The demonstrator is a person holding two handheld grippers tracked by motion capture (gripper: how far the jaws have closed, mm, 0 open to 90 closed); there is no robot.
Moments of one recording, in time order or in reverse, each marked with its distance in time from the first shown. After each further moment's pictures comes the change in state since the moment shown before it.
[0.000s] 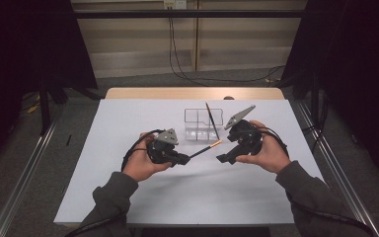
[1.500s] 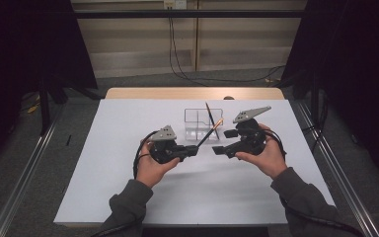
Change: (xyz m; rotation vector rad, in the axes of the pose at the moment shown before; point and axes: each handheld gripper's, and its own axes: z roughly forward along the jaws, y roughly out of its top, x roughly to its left) left arm -0.007 -0.002 0.013 -0.315 0.067 -0.162; right arm -0.001 -0.008 -0.006 -0.286 0.033 0.118
